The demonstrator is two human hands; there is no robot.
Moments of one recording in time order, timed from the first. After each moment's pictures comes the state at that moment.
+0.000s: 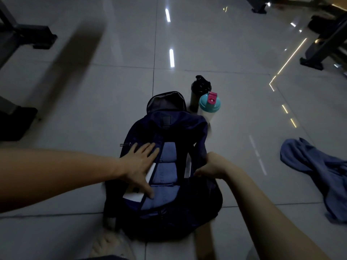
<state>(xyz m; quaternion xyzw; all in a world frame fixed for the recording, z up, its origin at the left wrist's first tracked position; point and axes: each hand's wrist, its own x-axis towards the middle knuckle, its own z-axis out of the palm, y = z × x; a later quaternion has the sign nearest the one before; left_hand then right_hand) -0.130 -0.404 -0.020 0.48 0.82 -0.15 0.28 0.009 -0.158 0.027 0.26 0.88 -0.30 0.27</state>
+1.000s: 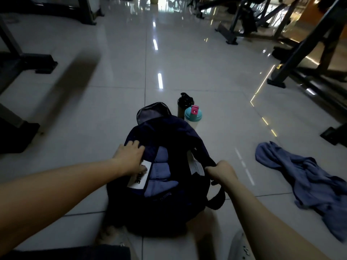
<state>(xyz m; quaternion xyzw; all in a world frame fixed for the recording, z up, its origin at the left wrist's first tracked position) -0.104 -0.412 0.030 0.39 0.91 -0.15 0.07 0.100 -0.156 0.049 0.45 0.80 -0.38 0.09</state>
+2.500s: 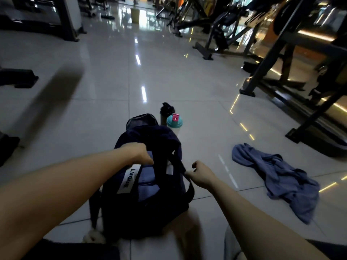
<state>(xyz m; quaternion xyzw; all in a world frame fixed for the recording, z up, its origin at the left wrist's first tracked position) -0.064 -0.353 0.117 0.32 0.91 -0.02 0.25 0.127 -0.176 0.070 0.34 0.88 -0.32 0.09</state>
